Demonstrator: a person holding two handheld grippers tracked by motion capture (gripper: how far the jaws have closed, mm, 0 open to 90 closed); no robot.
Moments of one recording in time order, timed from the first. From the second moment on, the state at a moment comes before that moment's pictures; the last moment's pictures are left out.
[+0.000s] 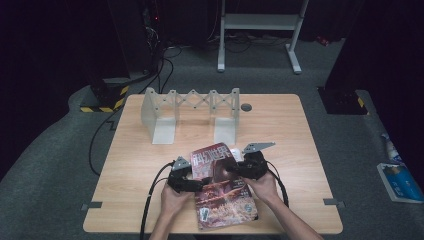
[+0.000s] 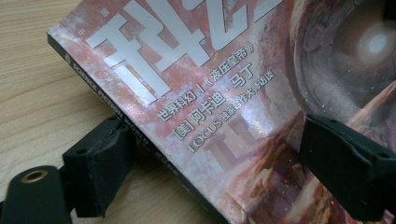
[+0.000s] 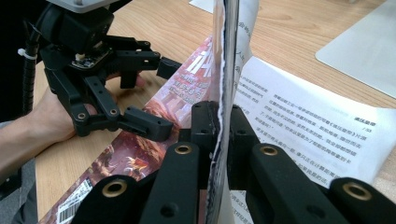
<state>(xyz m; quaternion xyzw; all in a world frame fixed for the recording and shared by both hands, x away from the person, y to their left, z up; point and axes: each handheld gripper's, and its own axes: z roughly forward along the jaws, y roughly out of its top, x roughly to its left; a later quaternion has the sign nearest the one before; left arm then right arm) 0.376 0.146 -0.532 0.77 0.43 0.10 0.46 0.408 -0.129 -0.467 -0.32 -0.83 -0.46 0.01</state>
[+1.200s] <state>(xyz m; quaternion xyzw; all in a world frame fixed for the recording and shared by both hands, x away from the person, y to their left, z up) 0.370 0.149 -0.533 0.76 0.46 0.14 0.45 0.418 -0.125 -0.493 -0.34 -0.85 -0.40 -0.04</state>
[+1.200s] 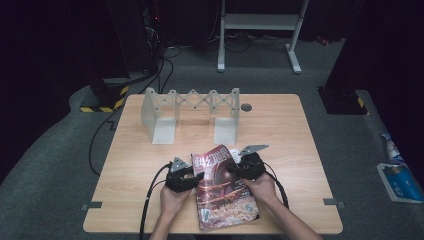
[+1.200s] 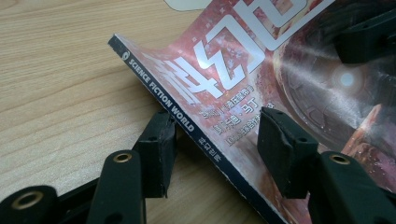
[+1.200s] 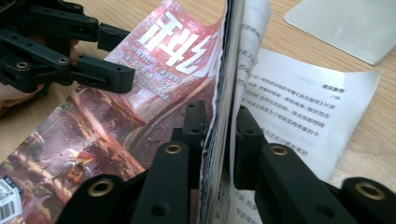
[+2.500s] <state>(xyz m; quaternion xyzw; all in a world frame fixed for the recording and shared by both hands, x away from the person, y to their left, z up) 0.371 0.150 -0.532 0.75 0.46 0.13 0.45 0.414 -0.180 -0.493 -0.41 -0.81 -0.41 -0.08</state>
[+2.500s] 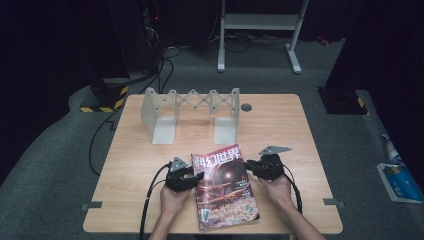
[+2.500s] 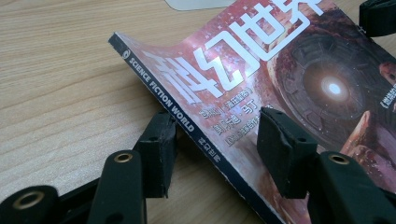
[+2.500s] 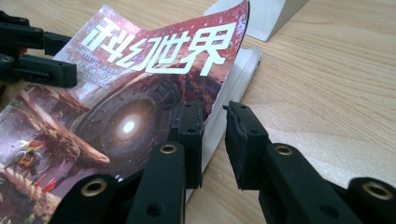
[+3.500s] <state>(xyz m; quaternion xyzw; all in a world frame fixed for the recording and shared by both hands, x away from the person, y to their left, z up) 0.379 0.151 -0.530 0.75 0.47 0.09 0.46 0.425 -0.166 -0.512 -0.40 -0.84 -0.34 -0.09</state>
